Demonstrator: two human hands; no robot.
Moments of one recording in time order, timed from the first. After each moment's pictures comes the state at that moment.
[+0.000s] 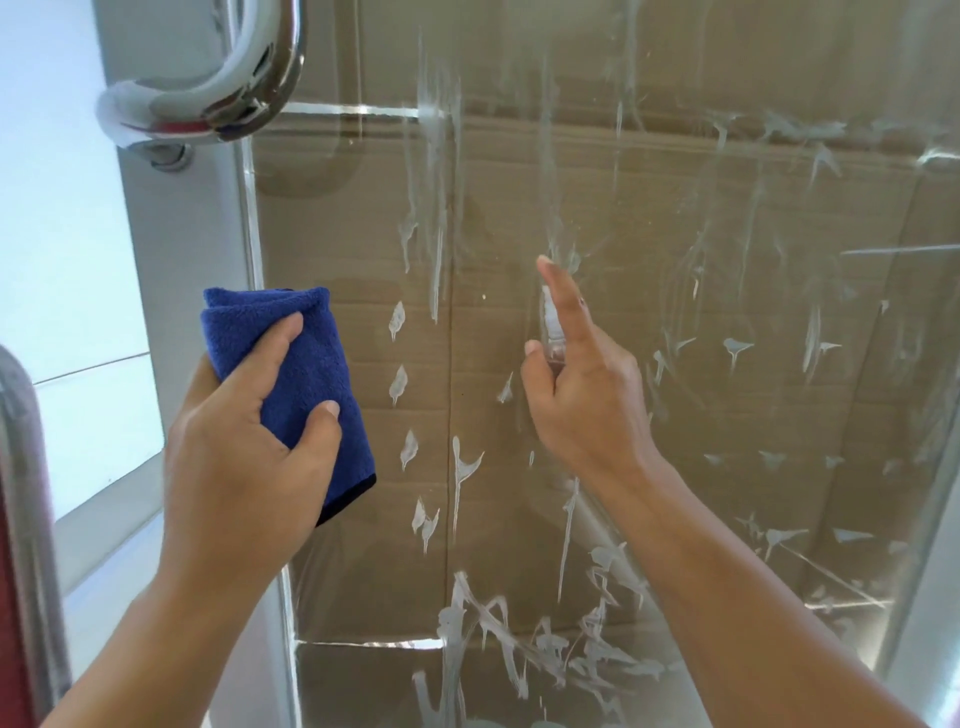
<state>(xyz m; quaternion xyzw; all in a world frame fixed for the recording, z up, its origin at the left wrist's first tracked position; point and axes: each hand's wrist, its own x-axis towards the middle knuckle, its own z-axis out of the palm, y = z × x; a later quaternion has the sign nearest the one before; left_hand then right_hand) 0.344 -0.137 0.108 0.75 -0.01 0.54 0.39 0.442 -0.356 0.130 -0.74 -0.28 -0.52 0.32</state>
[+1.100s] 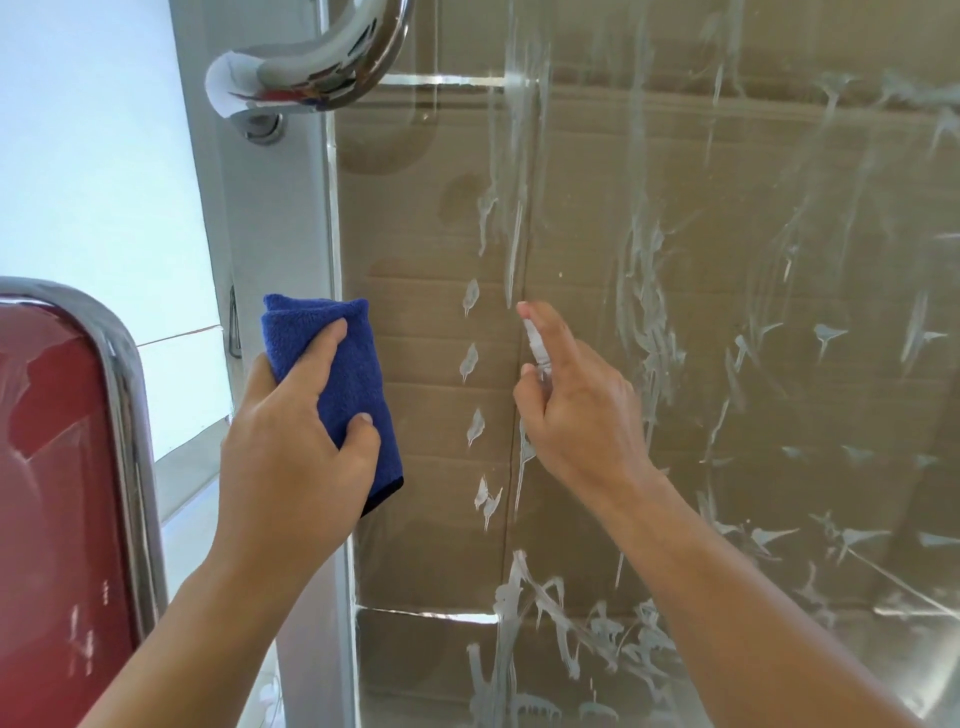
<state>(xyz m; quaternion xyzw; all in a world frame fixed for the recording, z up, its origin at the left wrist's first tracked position) 0.337 -0.105 0.093 0.81 0.03 0.48 0.34 0.441 -0.298 0.102 -0.80 -0.26 -0.46 0.28</state>
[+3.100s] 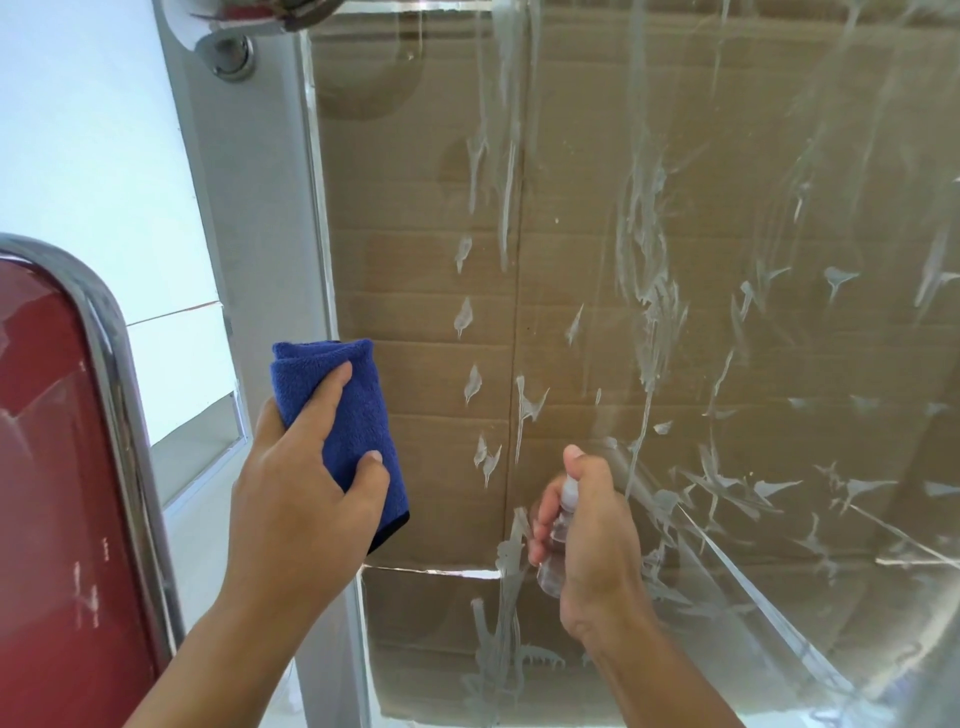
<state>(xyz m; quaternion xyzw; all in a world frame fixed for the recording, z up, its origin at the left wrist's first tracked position) 0.328 -0.112 0.037 0.83 0.05 0.43 0.36 0.381 -0.299 0.000 -0.62 -0.04 -0.06 0.78</state>
